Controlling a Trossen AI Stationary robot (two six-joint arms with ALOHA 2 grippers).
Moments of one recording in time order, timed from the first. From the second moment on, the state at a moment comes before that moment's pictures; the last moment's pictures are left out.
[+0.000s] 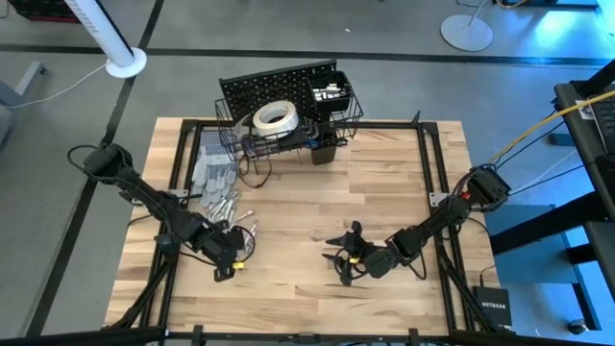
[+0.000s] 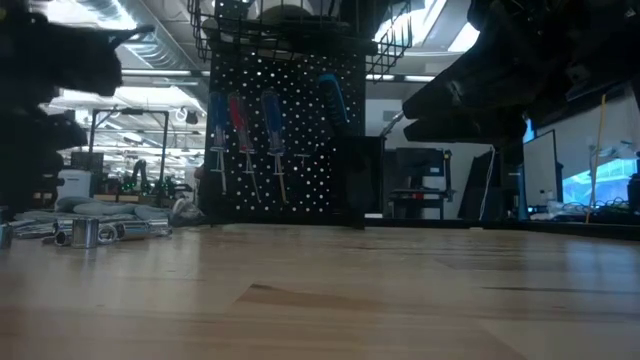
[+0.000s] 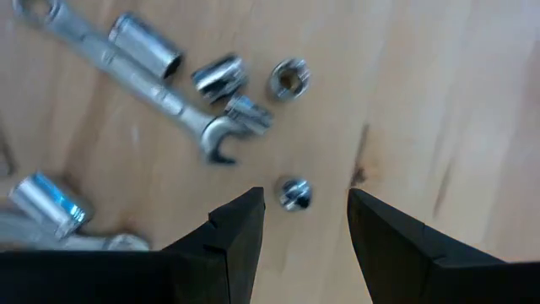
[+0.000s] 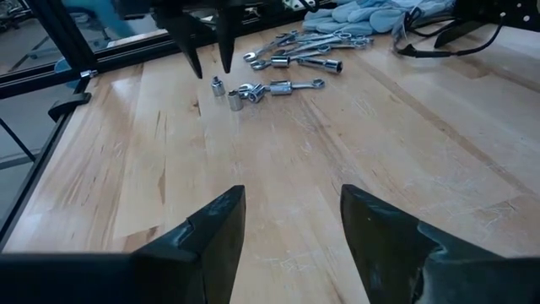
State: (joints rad) left arm -0.60 1.35 0.66 -0.51 -0.13 -0.85; right arm 0.59 1.72 0.68 0.55 0.70 0.54
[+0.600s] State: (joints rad) left arm -0.60 1.35 0.57 -0.38 -0.14 -0.86; right arm 0.59 1.72 0.68 0.55 0.70 0.55
